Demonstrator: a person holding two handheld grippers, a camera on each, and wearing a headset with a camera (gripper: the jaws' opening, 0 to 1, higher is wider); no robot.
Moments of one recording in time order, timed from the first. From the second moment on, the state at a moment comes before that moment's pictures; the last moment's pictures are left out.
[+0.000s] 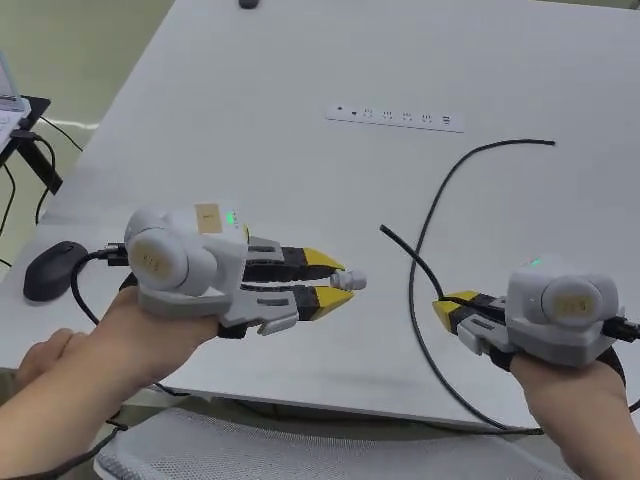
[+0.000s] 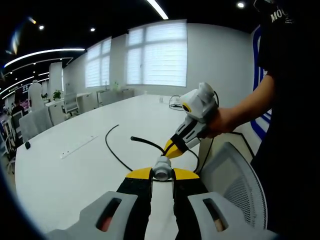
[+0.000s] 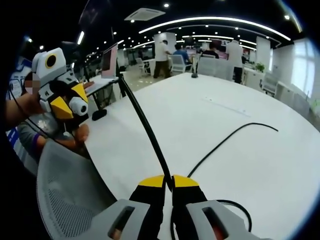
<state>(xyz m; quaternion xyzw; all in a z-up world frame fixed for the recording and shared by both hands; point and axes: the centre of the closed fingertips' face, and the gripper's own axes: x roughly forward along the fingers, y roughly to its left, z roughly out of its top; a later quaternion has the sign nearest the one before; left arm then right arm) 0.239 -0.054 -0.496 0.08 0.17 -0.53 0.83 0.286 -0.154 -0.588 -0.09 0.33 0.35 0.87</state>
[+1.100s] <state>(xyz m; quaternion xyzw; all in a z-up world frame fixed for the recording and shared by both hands) 0.248 -0.021 -0.561 0.06 0.20 -0.51 0.84 0.322 -0.076 -0.588 -0.21 0.32 0.44 0.81</state>
